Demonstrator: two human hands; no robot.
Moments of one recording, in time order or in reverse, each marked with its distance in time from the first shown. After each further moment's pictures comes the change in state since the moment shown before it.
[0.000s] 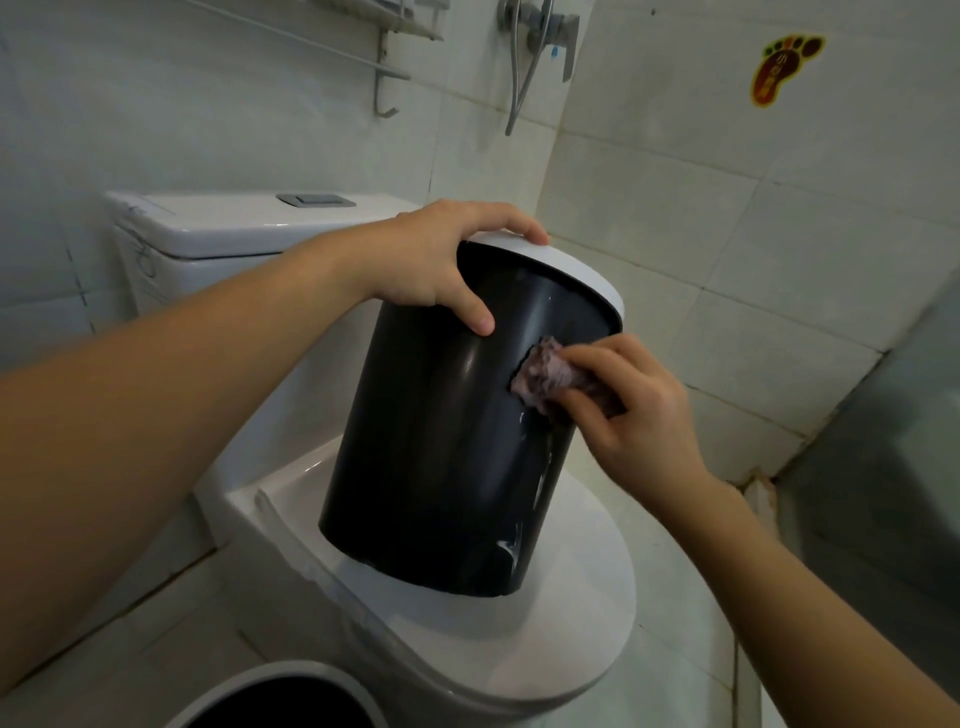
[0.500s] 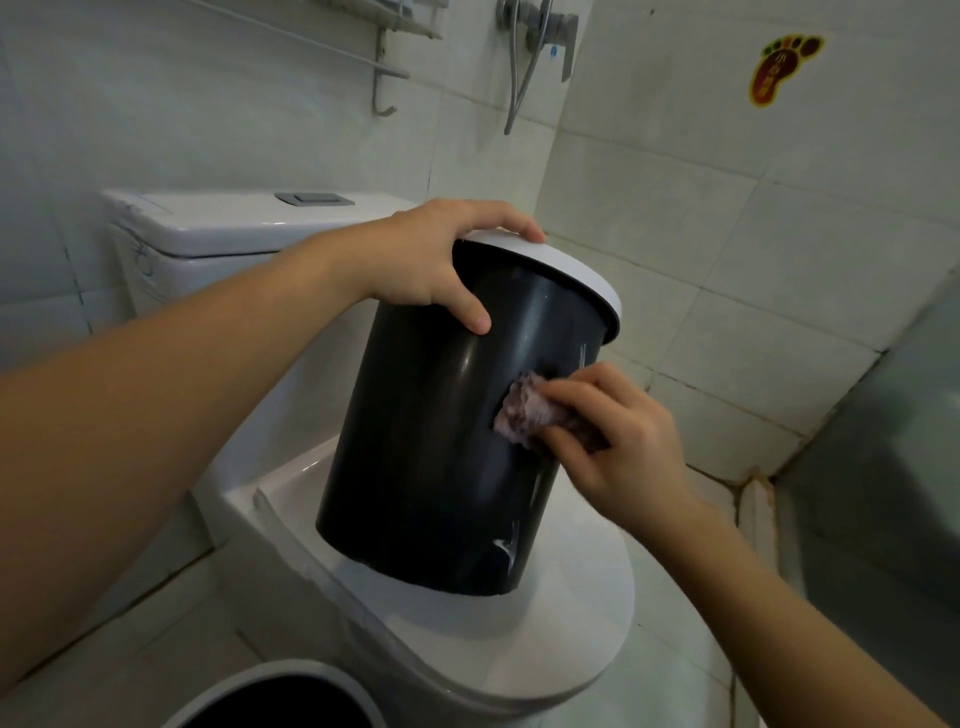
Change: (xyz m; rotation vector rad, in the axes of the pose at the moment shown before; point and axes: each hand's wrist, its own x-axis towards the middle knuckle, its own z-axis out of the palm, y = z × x) left_hand -0.002 0.000 0.001 -0.032 0.004 0.000; right_hand -0.018 -0.011 0.003 -0.027 -0.040 -0.086
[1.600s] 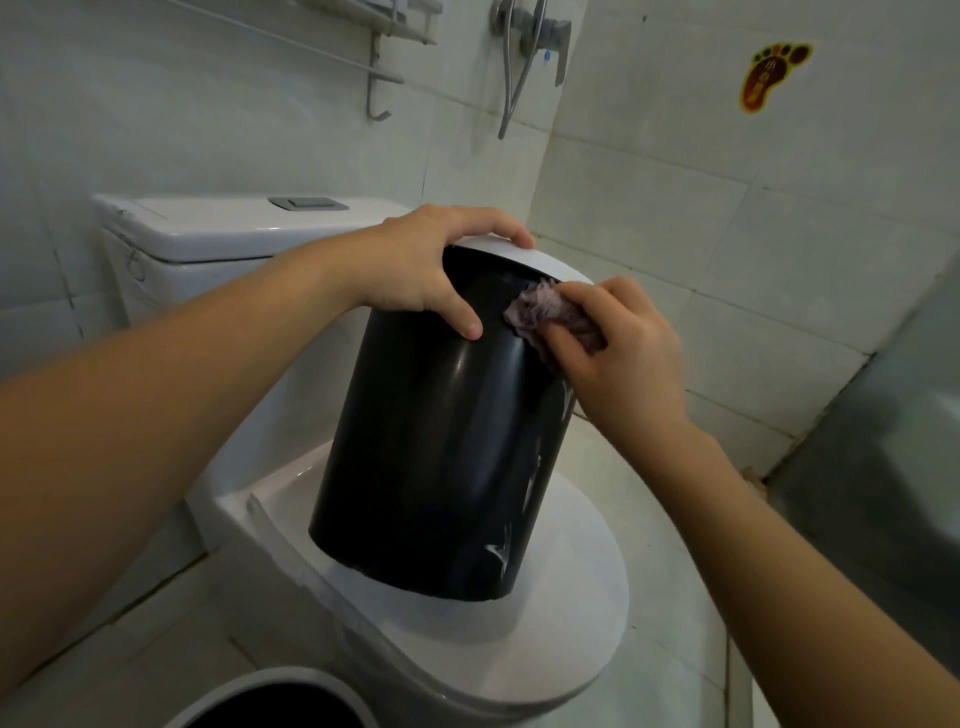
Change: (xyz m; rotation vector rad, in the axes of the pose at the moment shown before) left_hand -0.001 0.000 -0.001 0.021 0.022 -0.003; right_hand 0.062 0.006 -0.004 -0.112 0.152 0.158
